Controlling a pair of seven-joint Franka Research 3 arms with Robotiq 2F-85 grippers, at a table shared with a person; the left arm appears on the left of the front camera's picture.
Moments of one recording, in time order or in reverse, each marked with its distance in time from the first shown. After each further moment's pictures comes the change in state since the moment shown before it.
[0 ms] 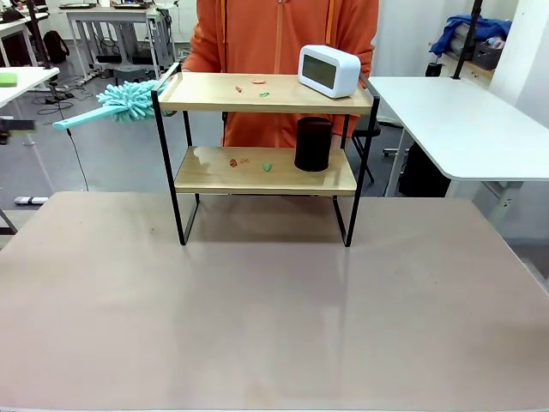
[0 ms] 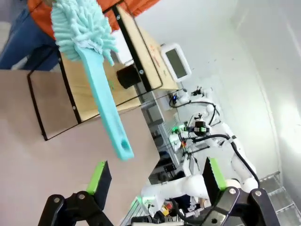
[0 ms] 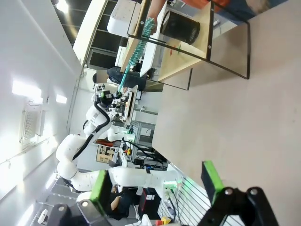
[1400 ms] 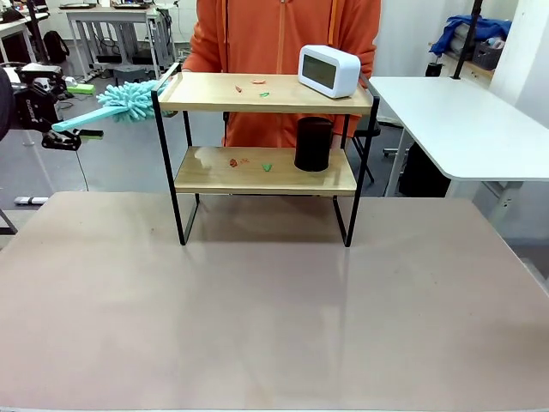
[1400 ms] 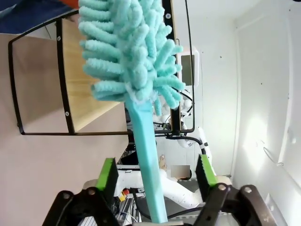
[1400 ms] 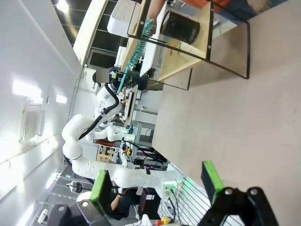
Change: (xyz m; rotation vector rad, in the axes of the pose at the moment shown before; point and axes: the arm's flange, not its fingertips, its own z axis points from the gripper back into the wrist) left arm 0.066 0.073 -0.082 -0.094 0.152 0.323; right arm 0.000 0.000 0.001 0.000 0.000 0.001
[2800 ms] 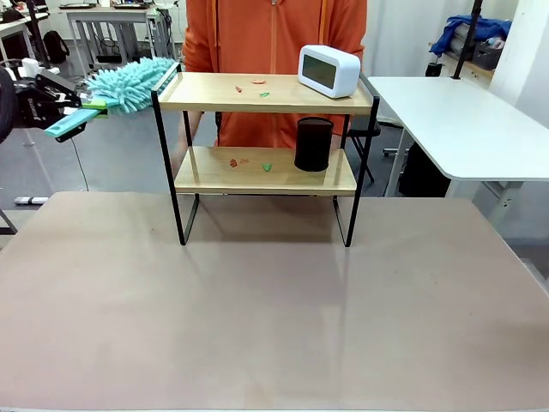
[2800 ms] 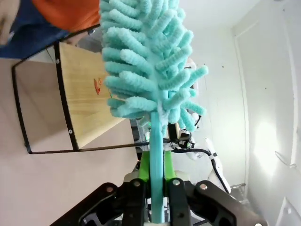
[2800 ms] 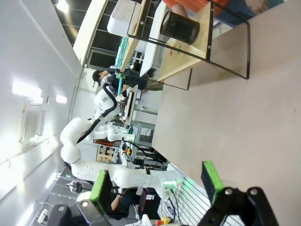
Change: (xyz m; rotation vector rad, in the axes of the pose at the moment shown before) left arm -0.013 -0.013 0.008 0.017 -0.104 -0.120; right arm 0.000 0.000 0.000 0.000 0.000 0.000
